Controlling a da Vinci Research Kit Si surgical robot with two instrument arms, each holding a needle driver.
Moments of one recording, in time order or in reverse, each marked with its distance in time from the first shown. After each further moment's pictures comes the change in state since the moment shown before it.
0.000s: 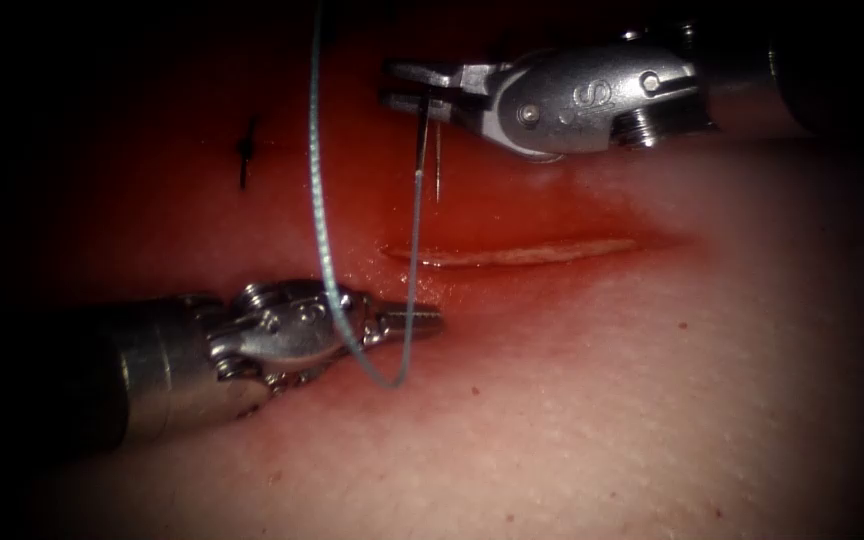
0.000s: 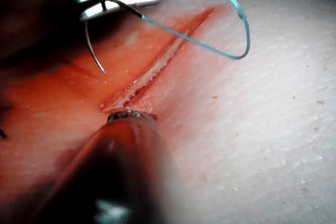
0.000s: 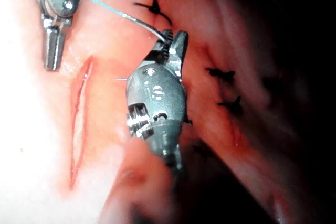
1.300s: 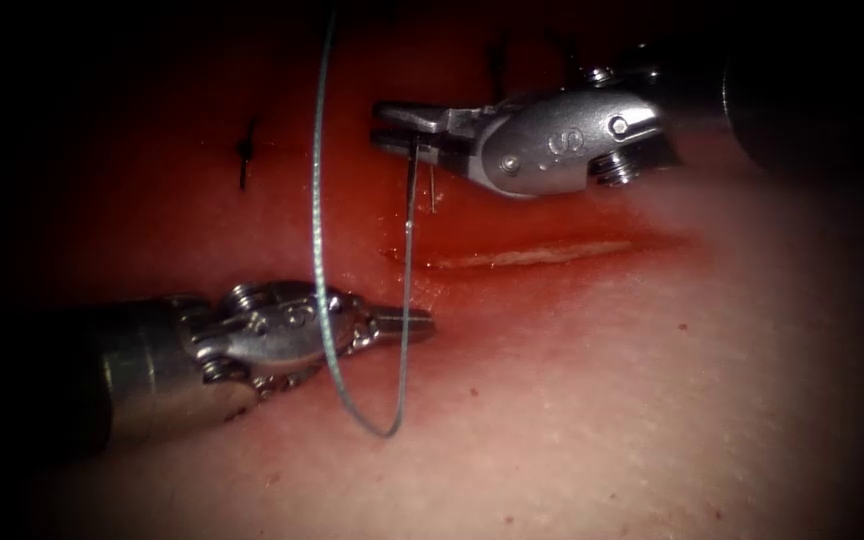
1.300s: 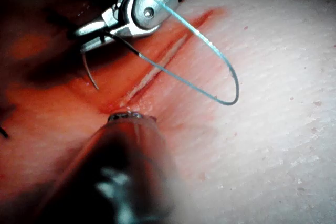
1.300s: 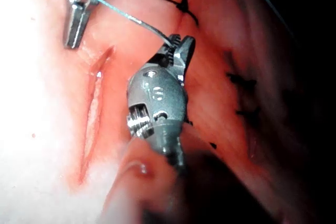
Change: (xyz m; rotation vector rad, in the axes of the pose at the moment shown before) right arm -0.003 -0.004 0.000 0.036 -0.005 -0.101; left arm 0.001 0.000 -0.002 -0.025 0.009 -0.006
